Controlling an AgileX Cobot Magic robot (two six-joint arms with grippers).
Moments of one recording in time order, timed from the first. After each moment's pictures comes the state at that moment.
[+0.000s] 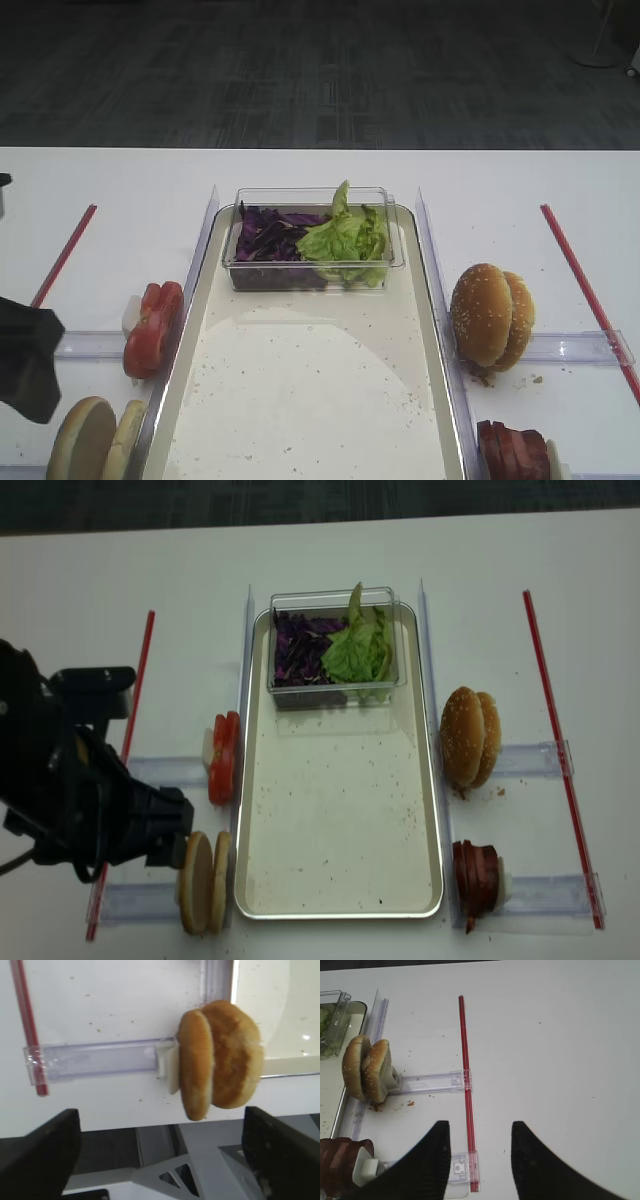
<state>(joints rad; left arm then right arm) -0.40 1.17 -0.80 -0.03 1.18 -0.37 -0.11 -0.02 -0.48 0.01 1.14 0.03</state>
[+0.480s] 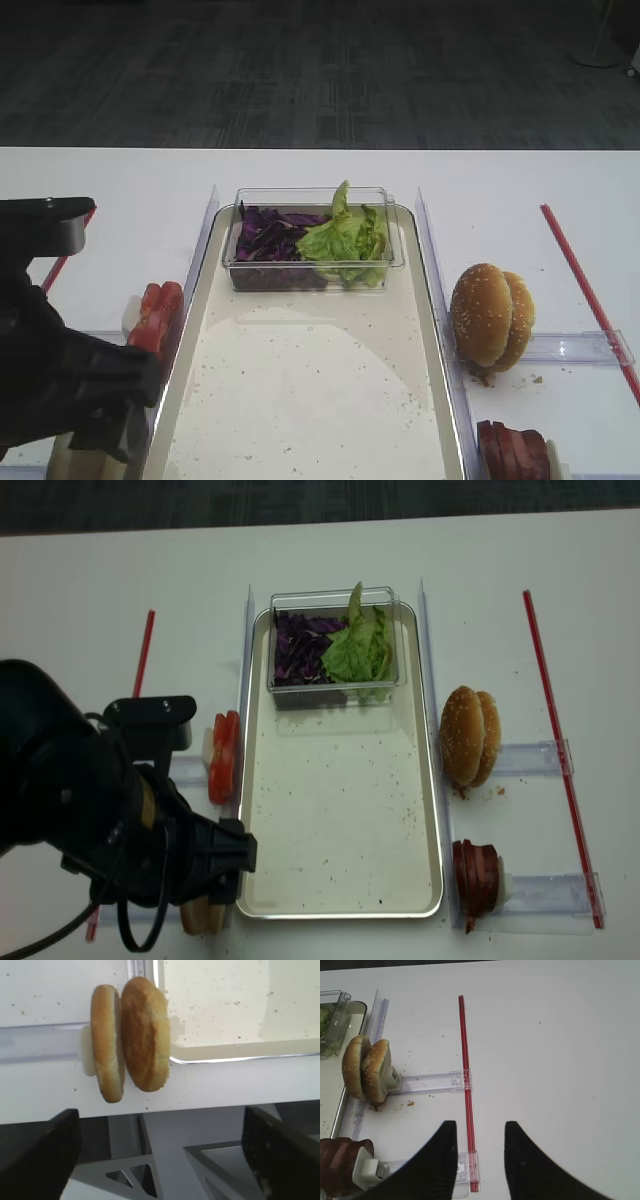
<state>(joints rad) -0.72 1.17 -0.80 0.00 1.11 -0.72 -0.11 -0.02 -0.48 0.01 1.14 0.03</state>
